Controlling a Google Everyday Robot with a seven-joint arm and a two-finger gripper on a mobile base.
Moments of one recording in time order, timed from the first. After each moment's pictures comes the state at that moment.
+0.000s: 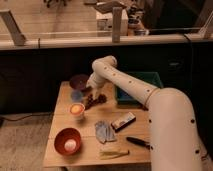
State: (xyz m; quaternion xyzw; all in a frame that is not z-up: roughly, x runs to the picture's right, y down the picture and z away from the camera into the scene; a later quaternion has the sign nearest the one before) arm -0.075 0.009 0.897 -0.22 -0.23 -0.17 0.93
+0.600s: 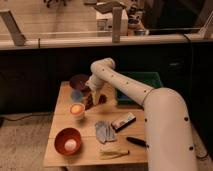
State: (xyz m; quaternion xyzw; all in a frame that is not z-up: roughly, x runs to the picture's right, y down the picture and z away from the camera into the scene) arm -0.075 0.030 0.916 -0.25 -0.21 -0.13 0.93
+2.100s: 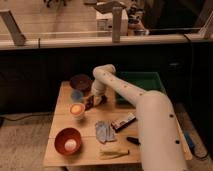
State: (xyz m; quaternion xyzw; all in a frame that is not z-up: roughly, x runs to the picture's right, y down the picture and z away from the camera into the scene) arm -0.058 0.069 0.955 -0.31 -0.20 -0.12 0.92
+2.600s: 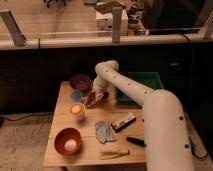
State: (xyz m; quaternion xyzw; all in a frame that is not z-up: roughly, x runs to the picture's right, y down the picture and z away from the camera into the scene) arm -0.044 0.026 0.918 -0.27 -0.20 -0.14 0.93
